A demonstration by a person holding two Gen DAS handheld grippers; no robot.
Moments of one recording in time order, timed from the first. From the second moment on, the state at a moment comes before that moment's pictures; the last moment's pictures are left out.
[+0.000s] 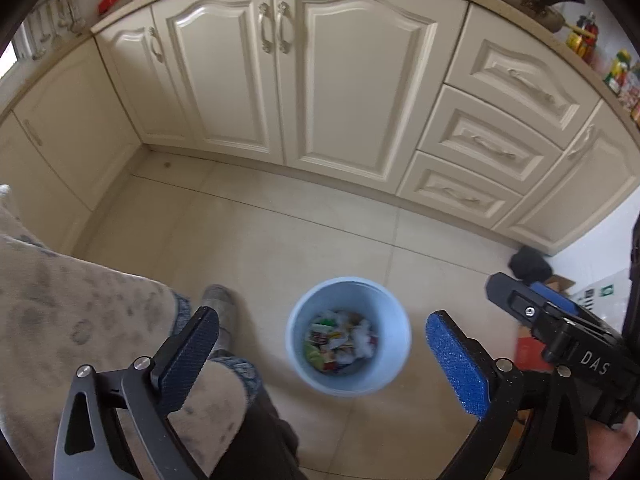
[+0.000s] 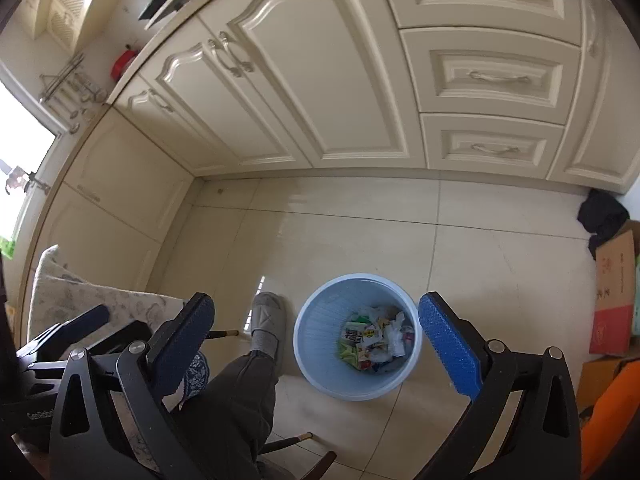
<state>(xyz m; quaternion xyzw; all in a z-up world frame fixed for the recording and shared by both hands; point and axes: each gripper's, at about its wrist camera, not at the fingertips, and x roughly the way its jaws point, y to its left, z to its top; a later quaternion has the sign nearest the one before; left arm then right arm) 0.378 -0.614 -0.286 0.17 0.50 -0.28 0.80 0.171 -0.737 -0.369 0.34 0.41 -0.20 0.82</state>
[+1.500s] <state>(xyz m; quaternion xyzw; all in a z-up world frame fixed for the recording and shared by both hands) 0.034 -0.113 -0.069 0.00 0.21 -0.09 0.97 0.195 -0.329 -0.112 0.11 0.28 0.01 0.95</state>
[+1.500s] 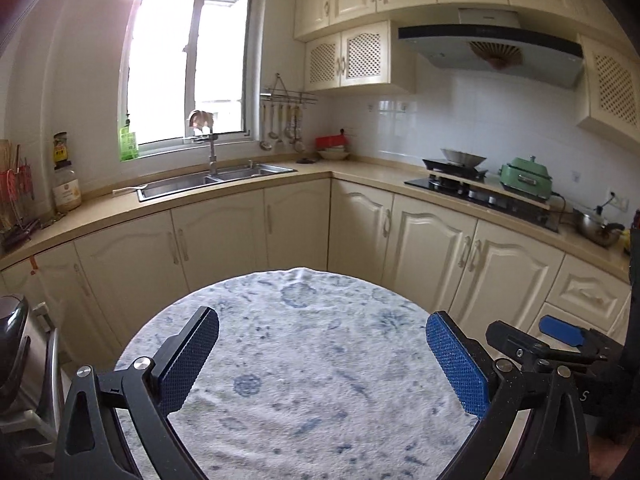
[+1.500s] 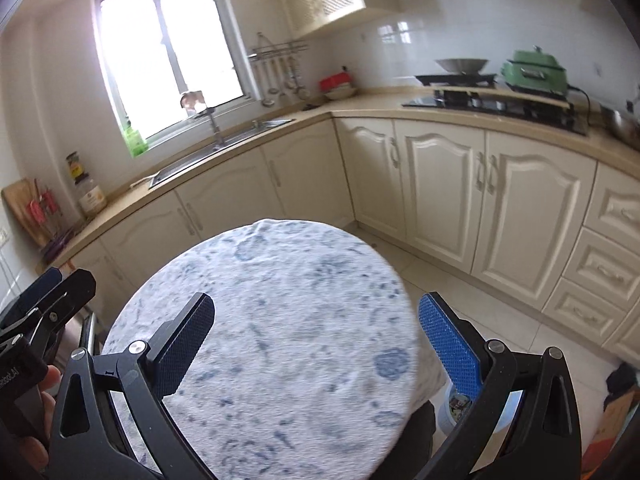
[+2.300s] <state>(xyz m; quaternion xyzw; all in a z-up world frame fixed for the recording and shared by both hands) -0.065 -0.059 -0.031 -0.03 0.18 0.01 0.98 0.153 -0.219 -0.070 0.02 0.23 0.05 0.97</state>
